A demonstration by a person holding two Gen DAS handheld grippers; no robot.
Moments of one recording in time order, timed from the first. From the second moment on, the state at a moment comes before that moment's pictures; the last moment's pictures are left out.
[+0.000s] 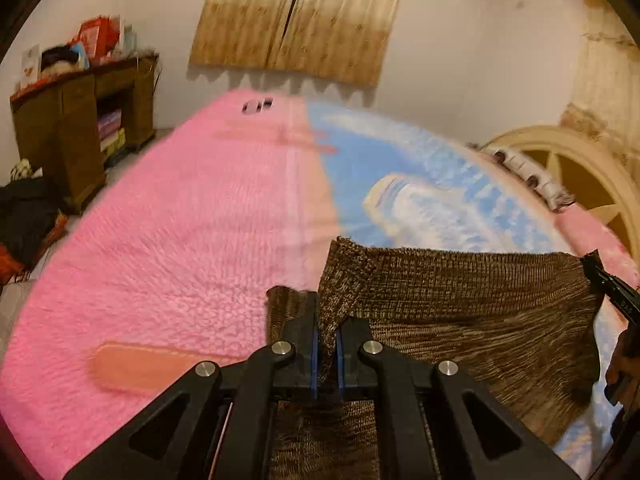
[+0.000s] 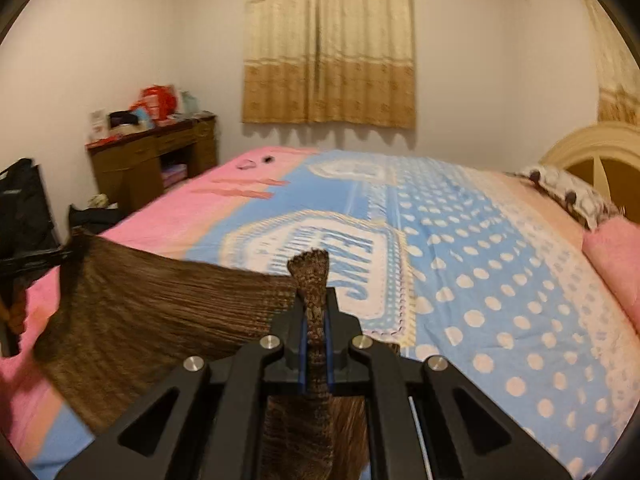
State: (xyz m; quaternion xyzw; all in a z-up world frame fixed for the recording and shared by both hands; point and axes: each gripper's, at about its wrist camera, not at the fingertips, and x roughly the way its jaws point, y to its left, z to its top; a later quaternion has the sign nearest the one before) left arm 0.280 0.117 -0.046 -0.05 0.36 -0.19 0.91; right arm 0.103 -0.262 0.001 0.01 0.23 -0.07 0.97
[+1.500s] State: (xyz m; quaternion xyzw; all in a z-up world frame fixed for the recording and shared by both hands) left arm 0.130 0.125 -0.074 -0.01 0.42 -0.18 0.89; right arm -0.045 -0.239 -0.088 0.16 0.38 -0.08 0.91
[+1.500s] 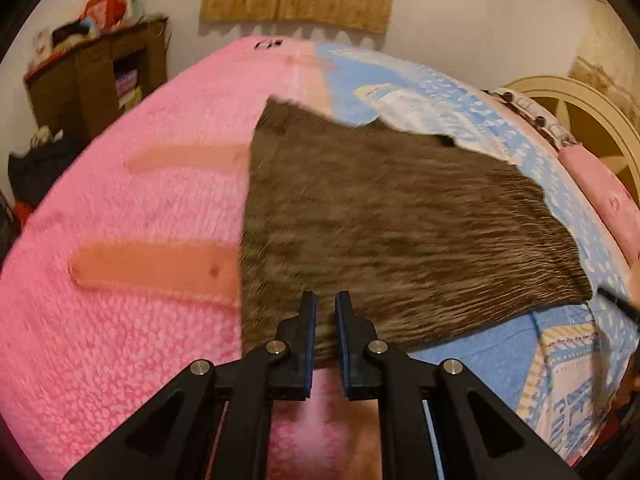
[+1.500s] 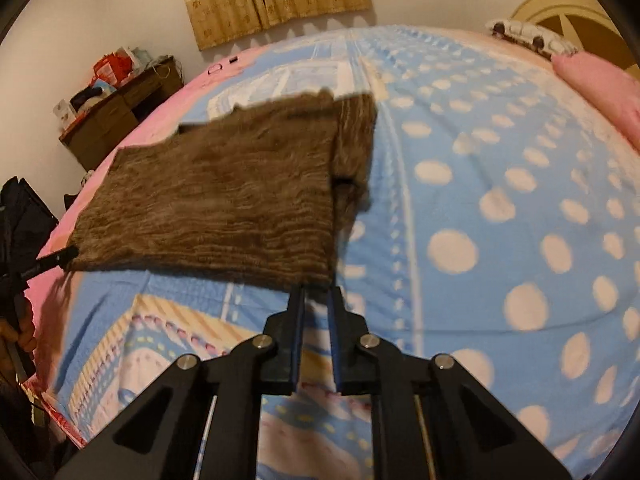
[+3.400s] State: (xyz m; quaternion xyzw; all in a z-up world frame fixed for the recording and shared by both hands) left arm 0.091 0.070 -0.062 0.09 0.37 -0.11 0.92; right arm -0.018 -0.146 -0.031 0.13 0.26 -0.08 0.95
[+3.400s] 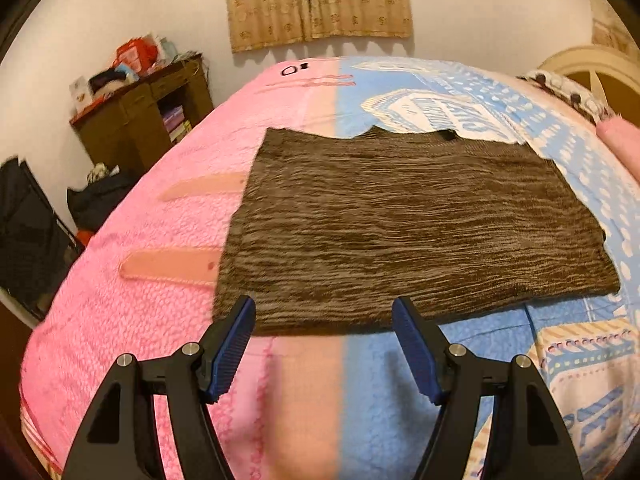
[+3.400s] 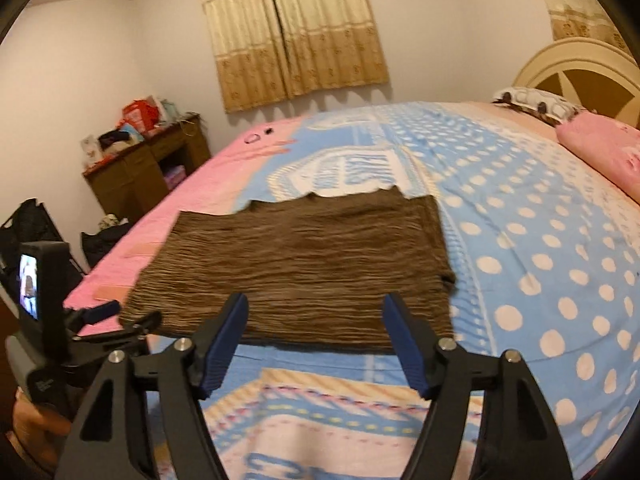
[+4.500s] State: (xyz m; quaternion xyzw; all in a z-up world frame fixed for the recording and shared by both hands) left arm 0.137 0.140 -0.102 -0.18 0.40 -0.13 0.89; right arm 0.007 -0.116 -0.066 0.17 0.30 -0.01 0.94
